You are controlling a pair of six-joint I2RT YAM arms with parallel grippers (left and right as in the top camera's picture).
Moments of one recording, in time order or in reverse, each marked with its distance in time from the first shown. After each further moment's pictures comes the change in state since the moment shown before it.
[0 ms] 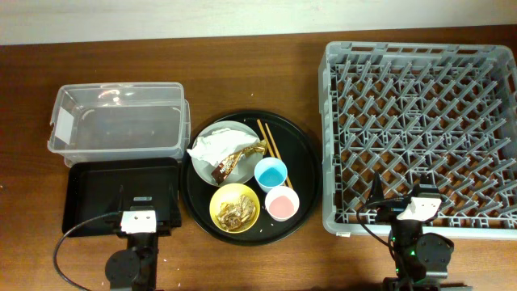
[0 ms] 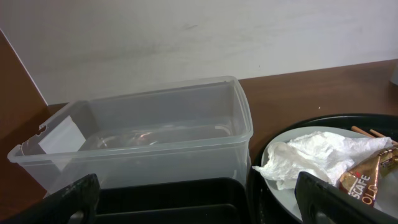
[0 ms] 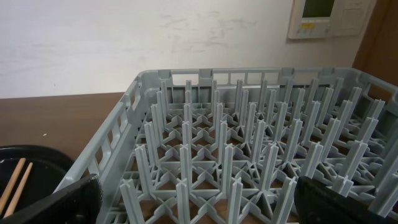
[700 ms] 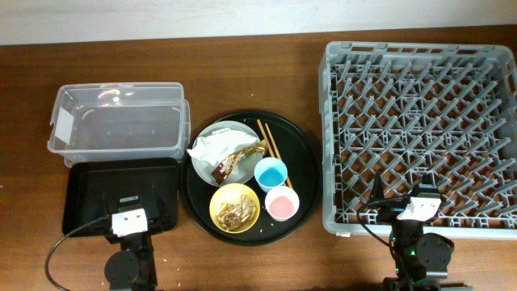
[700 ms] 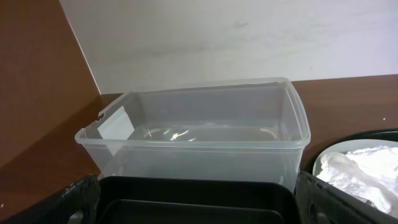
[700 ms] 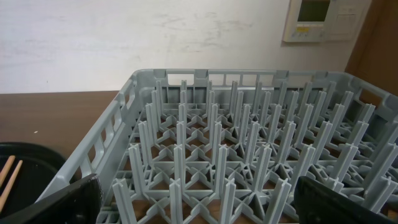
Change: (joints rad) left arm 0.000 0.000 -0.001 0.019 -0.188 0.000; right arm 0.000 0.000 0.000 0.001 0.015 -0.031
